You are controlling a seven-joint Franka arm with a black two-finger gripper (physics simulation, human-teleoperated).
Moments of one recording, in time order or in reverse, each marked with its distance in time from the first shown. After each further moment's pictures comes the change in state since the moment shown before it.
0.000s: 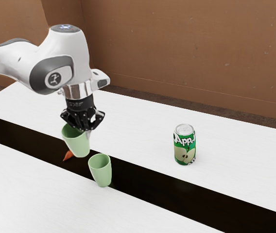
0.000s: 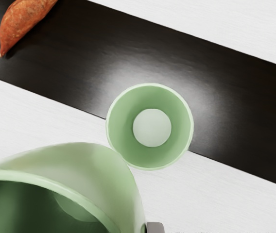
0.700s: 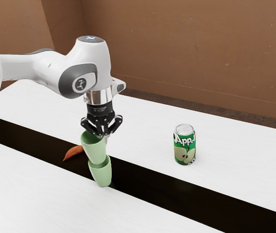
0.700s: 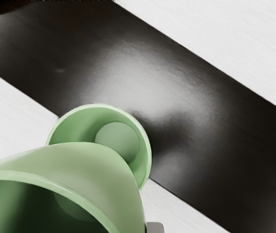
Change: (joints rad) arm 0.009 0.222 -0.020 0.128 -0.016 0.045 -0.239
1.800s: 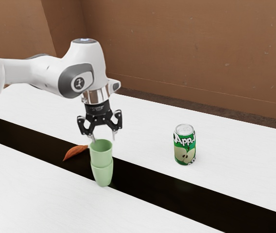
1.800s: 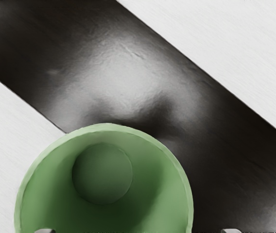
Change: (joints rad) arm 0.022 0.037 0.033 0.008 -0.066 0.038 -0.006
